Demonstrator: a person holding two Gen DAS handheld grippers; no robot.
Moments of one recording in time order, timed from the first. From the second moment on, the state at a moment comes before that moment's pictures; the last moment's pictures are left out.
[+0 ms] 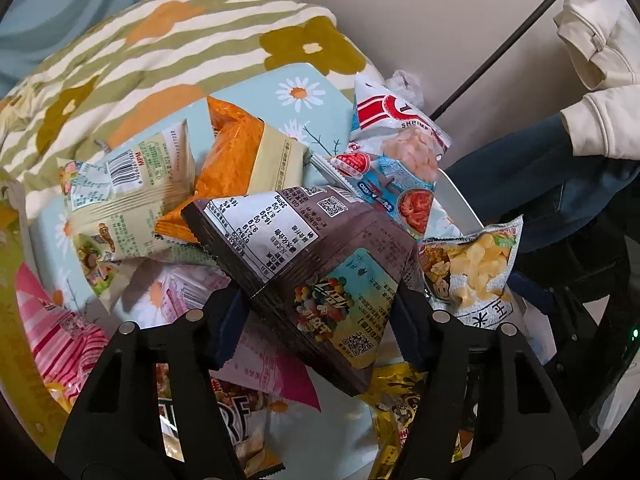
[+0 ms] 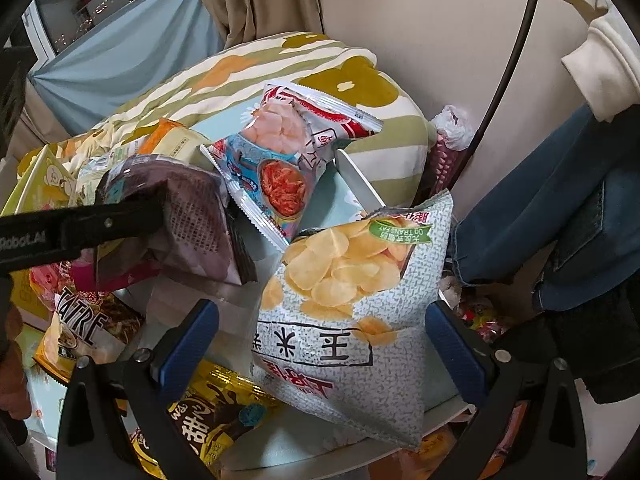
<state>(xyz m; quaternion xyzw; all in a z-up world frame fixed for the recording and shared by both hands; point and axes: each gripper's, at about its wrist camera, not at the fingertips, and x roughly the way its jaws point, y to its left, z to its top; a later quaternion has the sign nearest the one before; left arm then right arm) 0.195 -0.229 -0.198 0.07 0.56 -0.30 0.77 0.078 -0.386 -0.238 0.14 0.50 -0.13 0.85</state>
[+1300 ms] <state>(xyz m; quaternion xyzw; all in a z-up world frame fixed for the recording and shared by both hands) 0.178 -0.215 -0.177 0.06 0.55 -0.30 0.78 0.070 -0.391 -0.230 0.15 0.50 -0.09 0.85</state>
